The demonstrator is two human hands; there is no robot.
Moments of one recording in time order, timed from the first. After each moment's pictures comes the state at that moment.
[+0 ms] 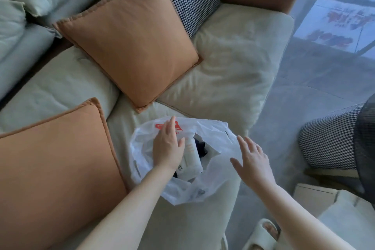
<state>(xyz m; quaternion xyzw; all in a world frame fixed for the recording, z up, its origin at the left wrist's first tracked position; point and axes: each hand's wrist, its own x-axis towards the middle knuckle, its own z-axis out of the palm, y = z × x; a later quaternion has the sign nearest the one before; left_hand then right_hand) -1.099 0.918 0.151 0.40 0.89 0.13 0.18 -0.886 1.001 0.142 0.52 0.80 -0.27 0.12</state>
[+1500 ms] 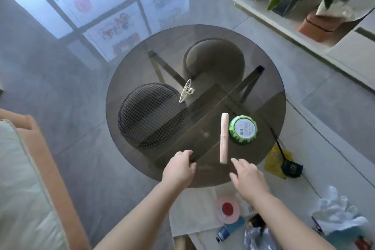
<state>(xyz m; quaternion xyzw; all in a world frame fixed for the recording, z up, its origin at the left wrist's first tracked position) -0.445 1.133 0.103 0.78 0.50 -0.19 0.33 -0.305 0.992 0.091 0.85 0.42 -0.32 0.04</state>
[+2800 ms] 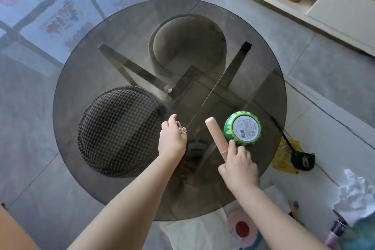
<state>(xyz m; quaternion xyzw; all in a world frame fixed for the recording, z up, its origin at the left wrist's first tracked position) -0.344 1.245 0.001 0.77 0.52 -0.09 0.36 -0.292 1.081 0.021 0.93 0.25 -0.26 0.03</state>
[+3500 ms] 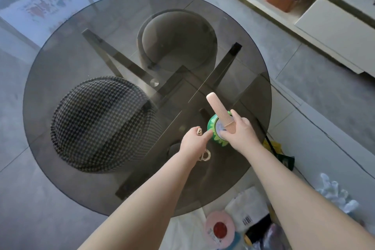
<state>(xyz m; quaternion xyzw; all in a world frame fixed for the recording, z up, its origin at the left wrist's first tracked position) -0.298 1.175 -0.002 0.59 0.52 -0.14 0.61 -0.195 1.080 0.012 0.91 0.16 -0.36 -0.15</state>
